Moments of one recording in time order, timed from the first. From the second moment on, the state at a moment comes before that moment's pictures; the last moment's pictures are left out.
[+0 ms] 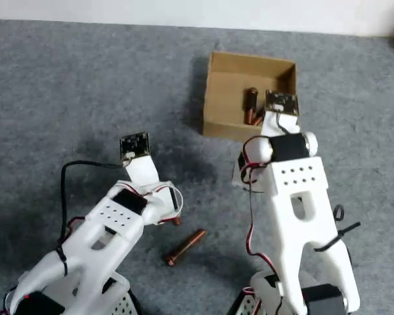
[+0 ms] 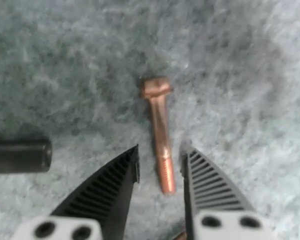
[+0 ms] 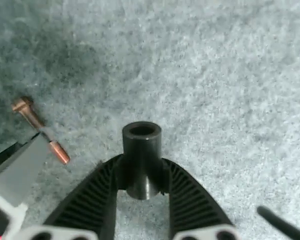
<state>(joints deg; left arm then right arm) 21.5 -31.7 64.2 43.3 46.0 -14.1 -26.6 21.5 90.1 -17.2</state>
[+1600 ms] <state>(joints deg) 21.6 -83.0 55.3 58.1 17.3 -20.1 -73.1 45.5 75.6 -0.2</state>
